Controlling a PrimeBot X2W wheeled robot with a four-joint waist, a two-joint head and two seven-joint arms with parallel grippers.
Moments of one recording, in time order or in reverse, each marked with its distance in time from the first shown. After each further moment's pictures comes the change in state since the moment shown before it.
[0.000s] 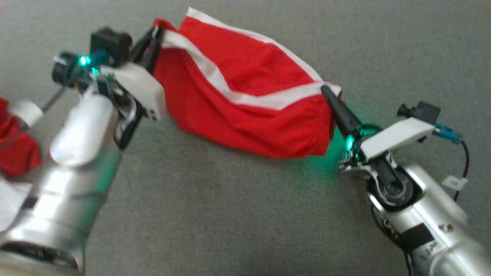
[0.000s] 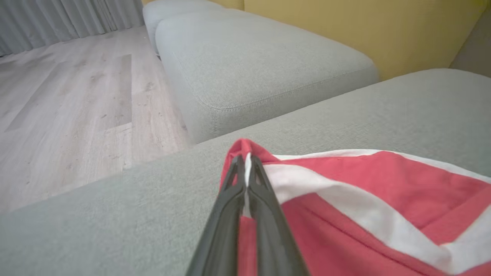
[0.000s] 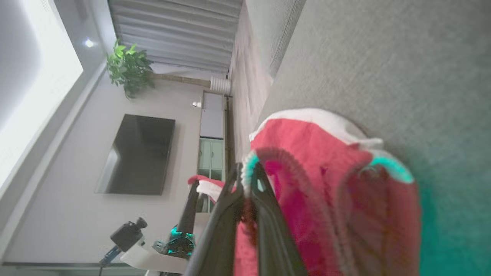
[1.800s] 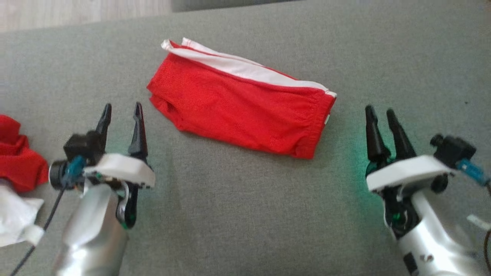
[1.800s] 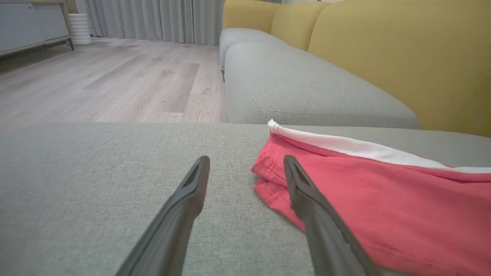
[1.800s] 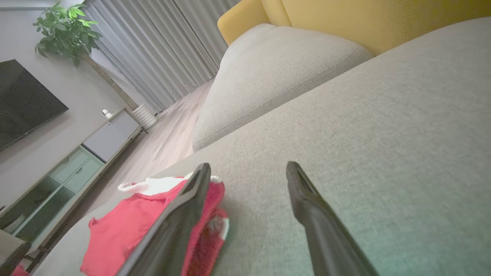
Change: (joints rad) left arm 0.341 -0.058 0.233 0.017 -0.031 0.115 -0.300; right arm 0.102 0.097 -0.299 0.258 -0.898 0.000 -0.272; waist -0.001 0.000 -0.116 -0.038
